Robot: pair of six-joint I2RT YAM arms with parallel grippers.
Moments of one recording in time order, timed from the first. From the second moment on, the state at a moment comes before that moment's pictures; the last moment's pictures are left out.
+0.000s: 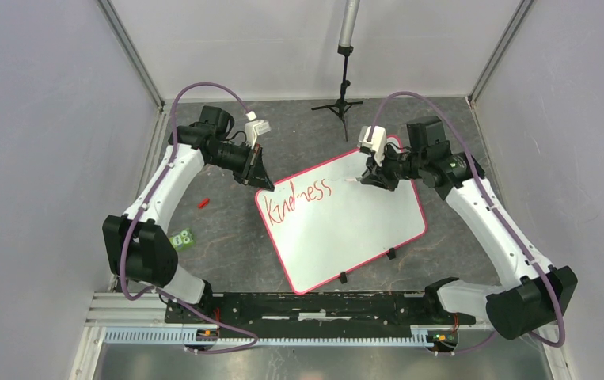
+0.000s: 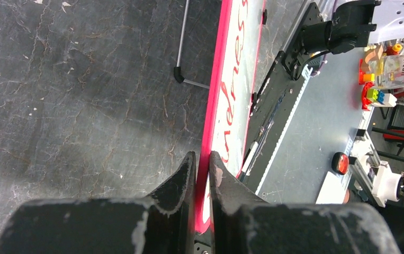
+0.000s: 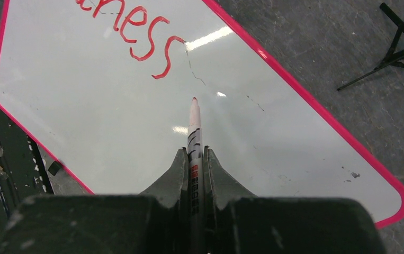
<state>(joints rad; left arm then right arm) -0.22 1.53 1.40 -1.05 0.88 0.29 0.36 1.23 1.24 -0.76 -0.63 -0.64</state>
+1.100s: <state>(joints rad) -0.24 1.74 1.68 -1.23 0.89 0.52 0.35 1.24 1.22 -0.75 -0.70 -0.64</state>
